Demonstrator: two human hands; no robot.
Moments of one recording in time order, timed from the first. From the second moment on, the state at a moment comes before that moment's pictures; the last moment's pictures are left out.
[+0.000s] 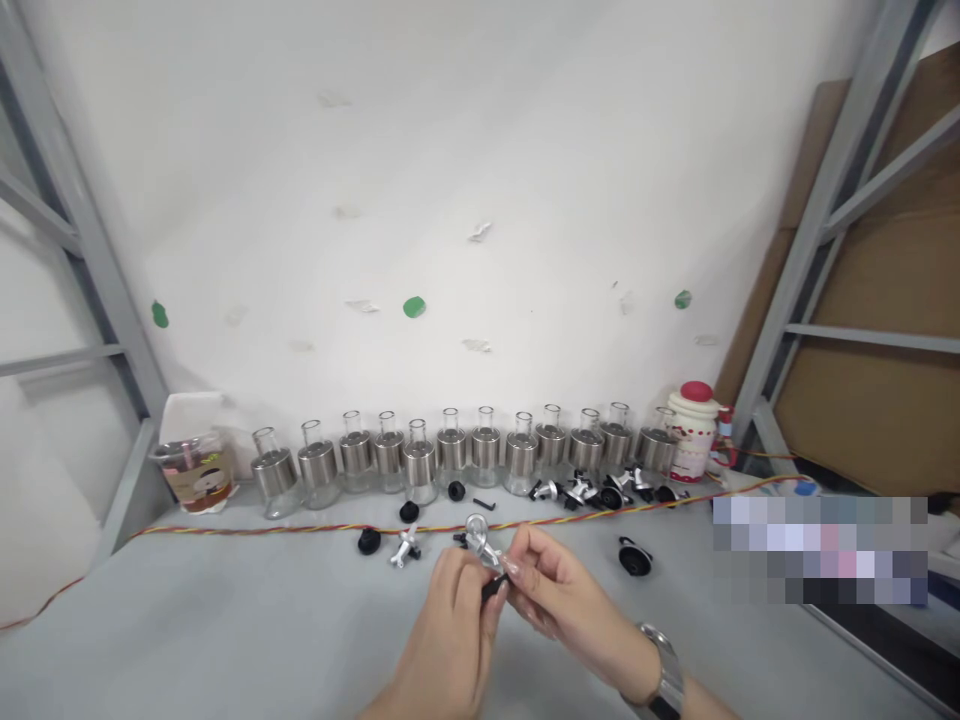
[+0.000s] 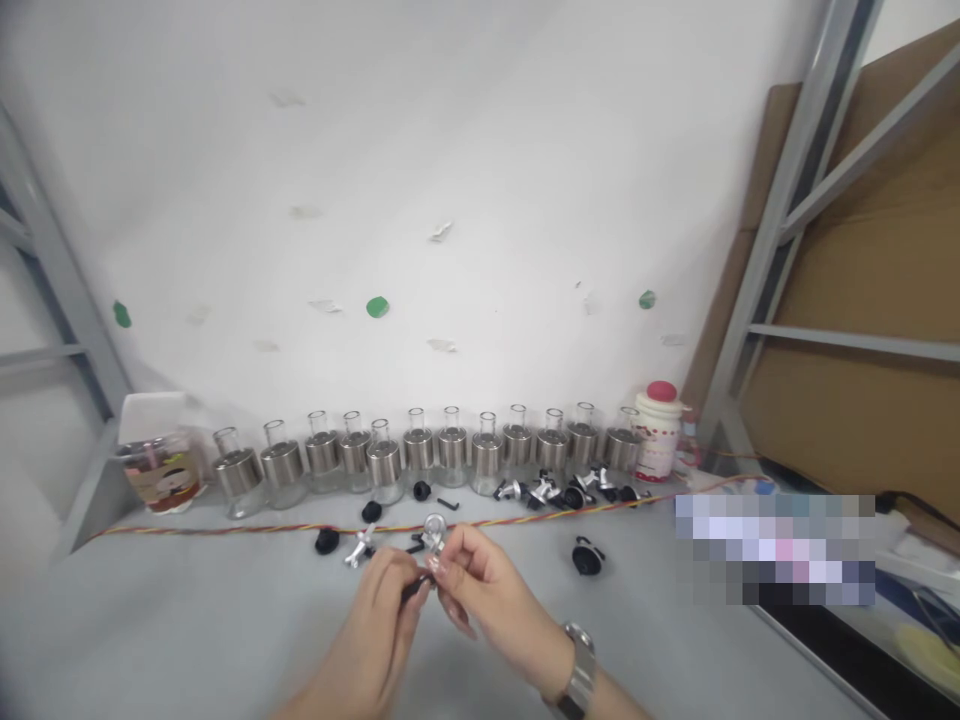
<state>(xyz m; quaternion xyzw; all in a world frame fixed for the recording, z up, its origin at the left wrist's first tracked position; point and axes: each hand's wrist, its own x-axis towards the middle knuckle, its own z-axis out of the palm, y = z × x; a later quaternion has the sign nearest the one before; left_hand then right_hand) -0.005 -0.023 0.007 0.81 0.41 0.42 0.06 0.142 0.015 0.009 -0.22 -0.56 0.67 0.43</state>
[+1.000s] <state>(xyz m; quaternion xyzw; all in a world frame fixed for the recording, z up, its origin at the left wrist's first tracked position) -0.008 -0.025 0.010 0.80 0.39 0.45 0.08 0.142 0.010 0.009 -0.21 -0.61 0.60 0.47</state>
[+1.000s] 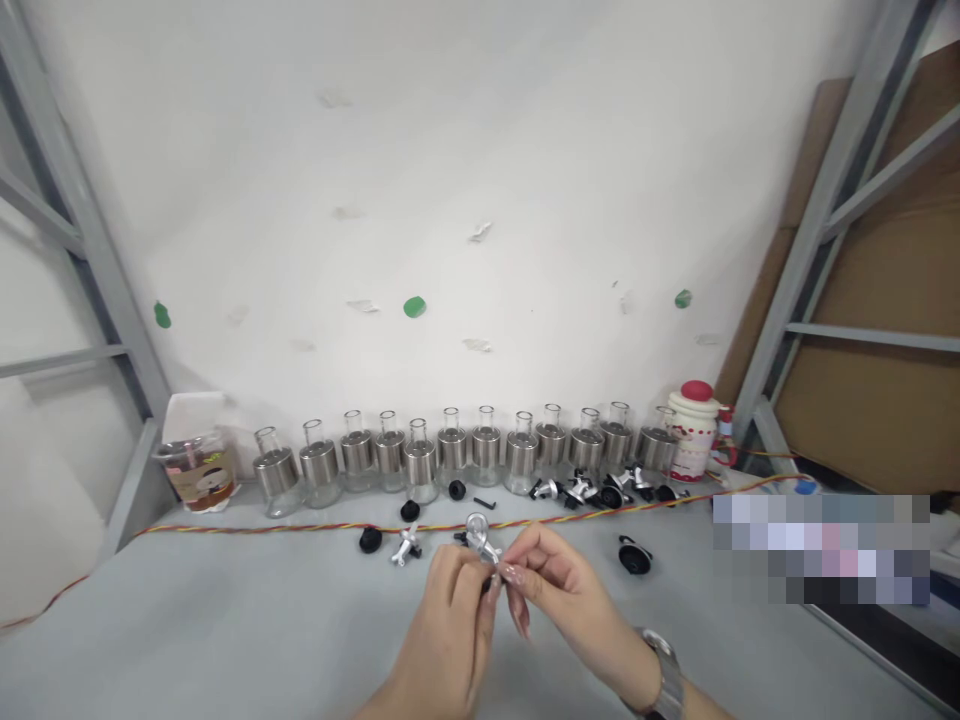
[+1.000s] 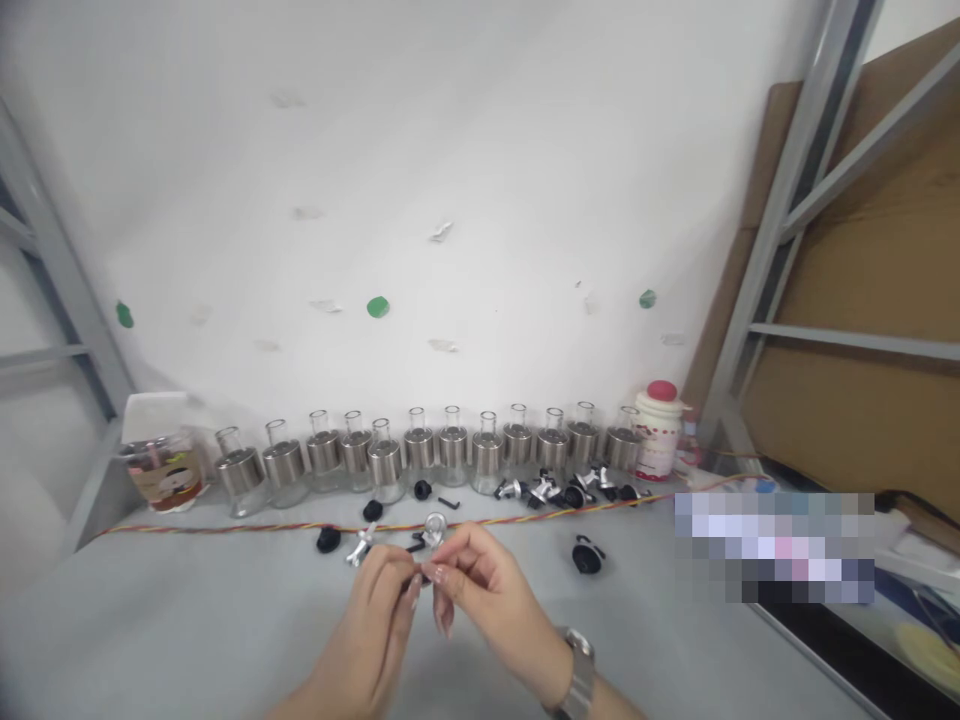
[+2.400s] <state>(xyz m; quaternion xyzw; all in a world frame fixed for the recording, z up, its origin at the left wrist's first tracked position) -0.003 -0.028 0.006 0.76 0.36 0.49 0.23 0.147 -0.001 0.006 -0.23 -0.84 0.05 0.49</state>
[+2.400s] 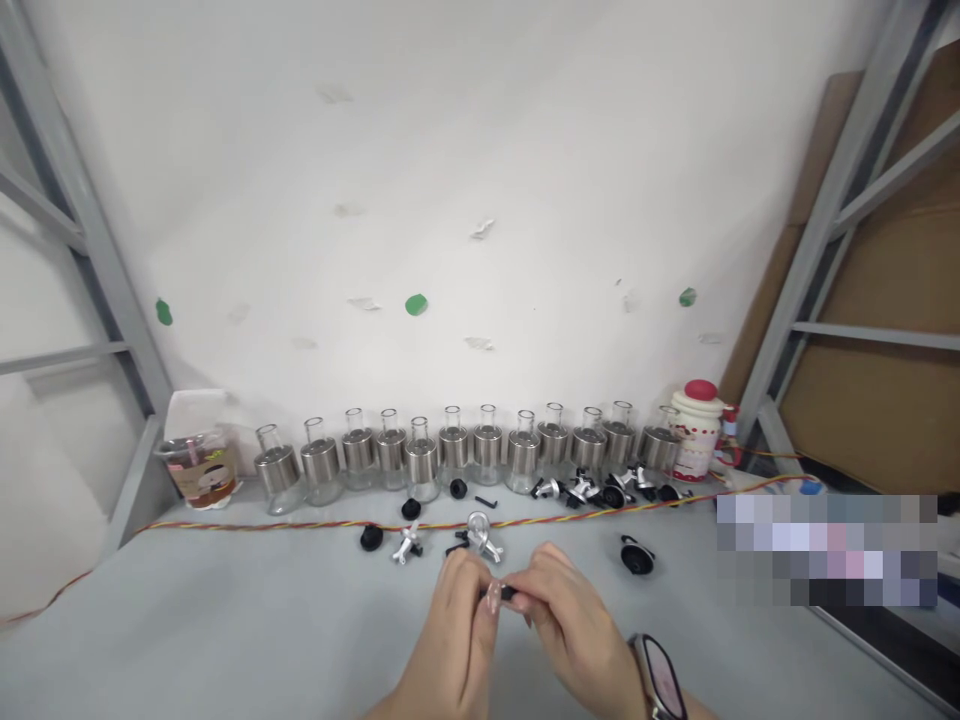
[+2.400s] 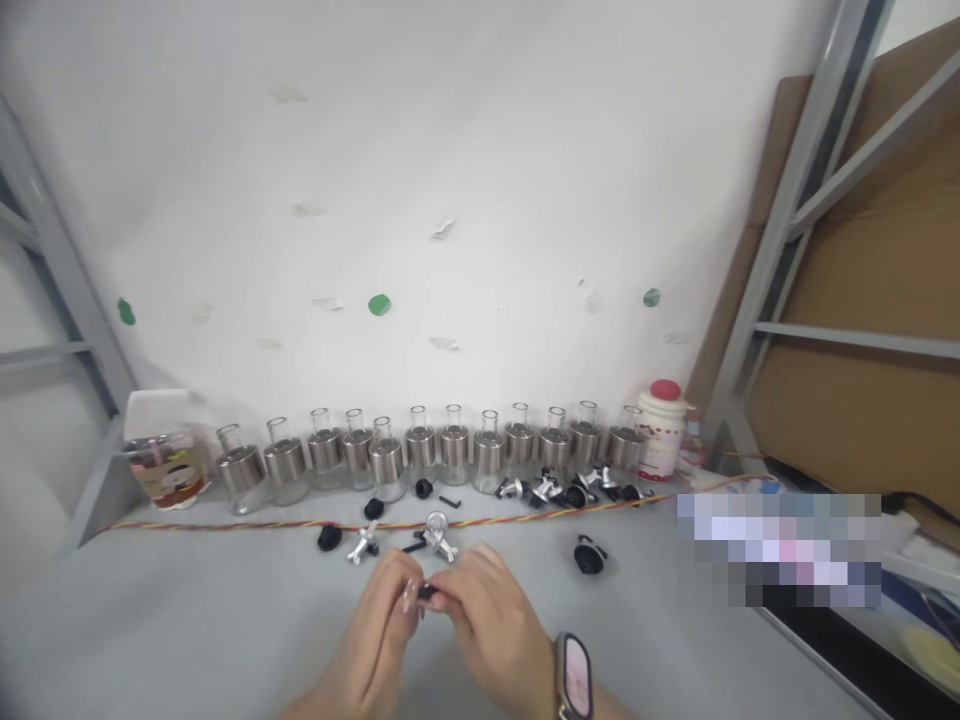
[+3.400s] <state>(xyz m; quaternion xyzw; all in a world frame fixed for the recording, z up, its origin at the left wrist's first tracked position) -0.006 -0.025 0.008 0.76 0.38 0.47 0.25 0.150 0.004 0.002 -0.27 -0.84 0.12 0.45</state>
